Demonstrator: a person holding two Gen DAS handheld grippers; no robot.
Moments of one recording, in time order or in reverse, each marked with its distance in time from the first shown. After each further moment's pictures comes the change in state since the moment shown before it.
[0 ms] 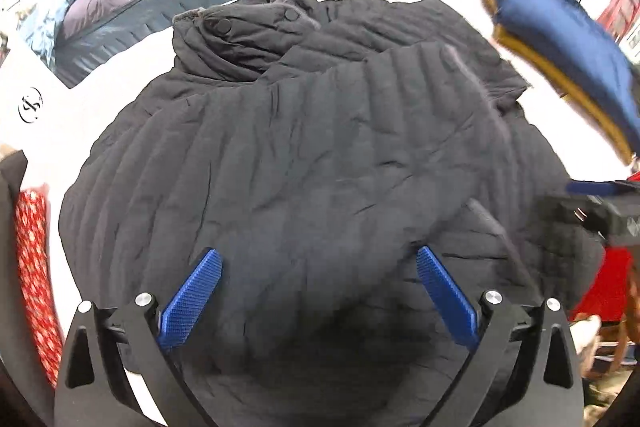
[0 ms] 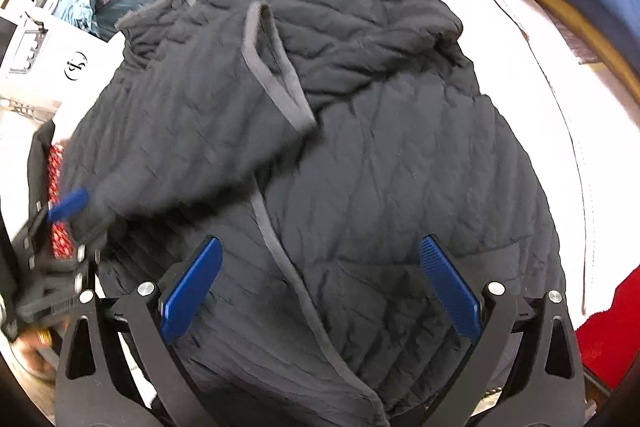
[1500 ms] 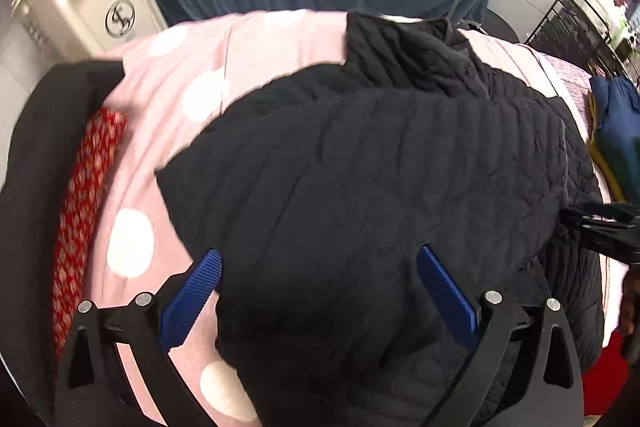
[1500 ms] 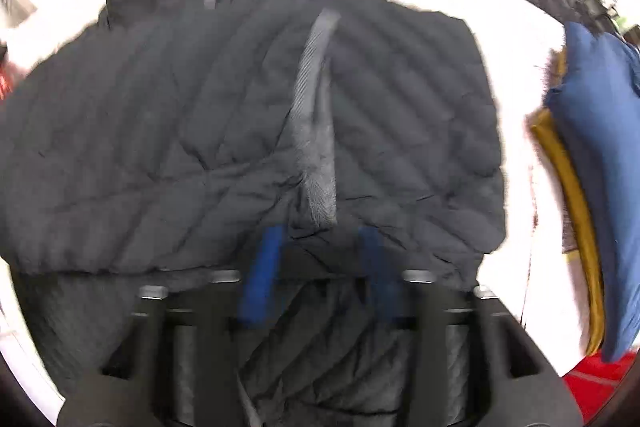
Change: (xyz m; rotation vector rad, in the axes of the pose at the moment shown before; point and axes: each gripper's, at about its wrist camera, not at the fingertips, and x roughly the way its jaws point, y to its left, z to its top) left arm -0.014 0.118 0.017 -0.350 -0.043 0.170; right arm 0.039 0.061 0.092 -0.354 -0.069 -0.278
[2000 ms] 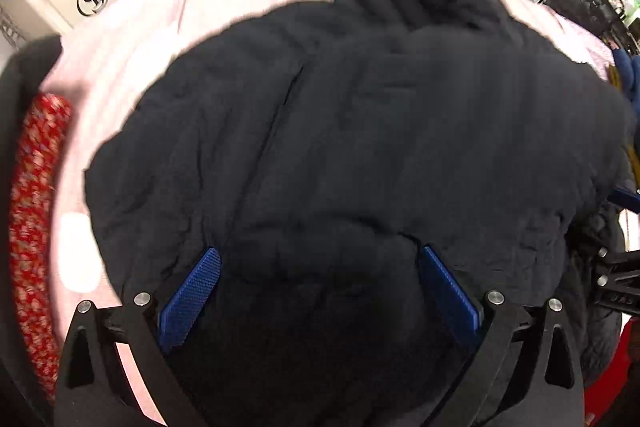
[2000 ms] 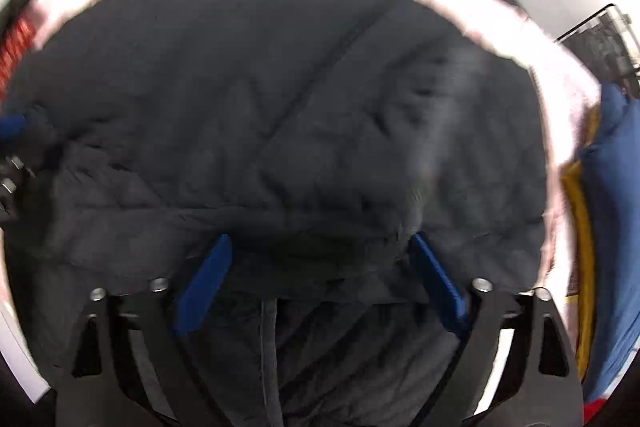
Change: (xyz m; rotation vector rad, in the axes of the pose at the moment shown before) left arm 0.087 -0.010 0.003 0.034 0.157 -0.010; right arm 0.040 0.066 0.002 -0.198 0.058 0.000
